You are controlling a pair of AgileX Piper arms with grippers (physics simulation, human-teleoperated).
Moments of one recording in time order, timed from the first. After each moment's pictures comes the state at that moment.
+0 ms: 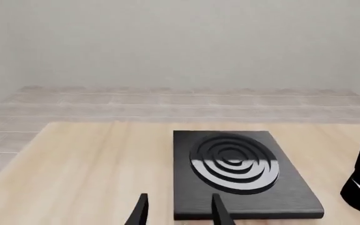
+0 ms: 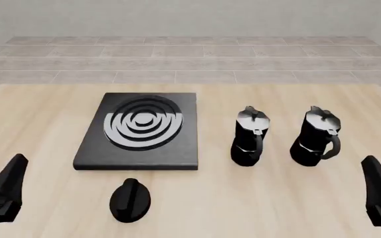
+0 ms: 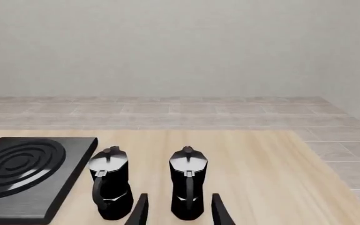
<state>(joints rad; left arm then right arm) -0.03 0.10 -0.03 -0.02 -0.03 0.00 0.01 -0.03 0.02 0.00</state>
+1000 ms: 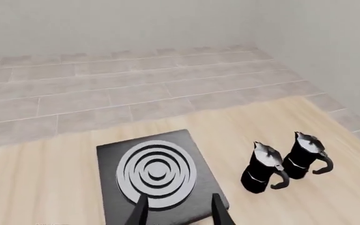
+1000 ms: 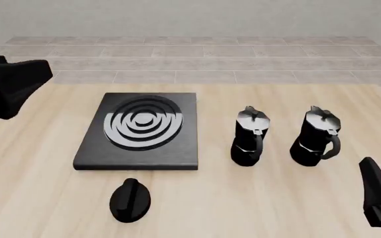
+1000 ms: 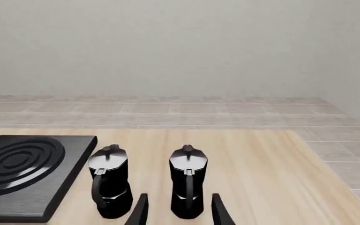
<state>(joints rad) -0.39 0.61 -0.77 0.41 -0.11 0.00 0.01 -0.01 0.00 -0.01</state>
